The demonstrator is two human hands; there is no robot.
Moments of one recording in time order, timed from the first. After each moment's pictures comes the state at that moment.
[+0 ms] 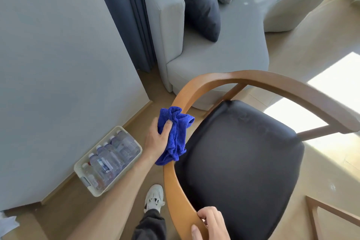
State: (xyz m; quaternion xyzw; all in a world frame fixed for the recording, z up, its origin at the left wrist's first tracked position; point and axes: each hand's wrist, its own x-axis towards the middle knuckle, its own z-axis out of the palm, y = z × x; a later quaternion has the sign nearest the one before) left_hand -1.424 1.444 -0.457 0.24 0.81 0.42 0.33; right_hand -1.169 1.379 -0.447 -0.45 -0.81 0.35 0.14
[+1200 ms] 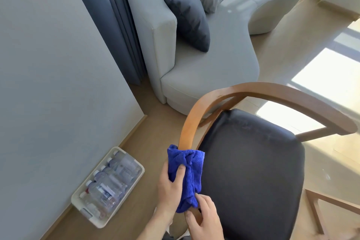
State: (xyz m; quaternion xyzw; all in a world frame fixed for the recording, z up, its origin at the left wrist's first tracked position) left_hand -1.411 1.410 -0.459 0.15 0.75 0.49 0.42; right_hand -1.281 1.394 -0.457 -0.57 -0.68 0.47 0.08
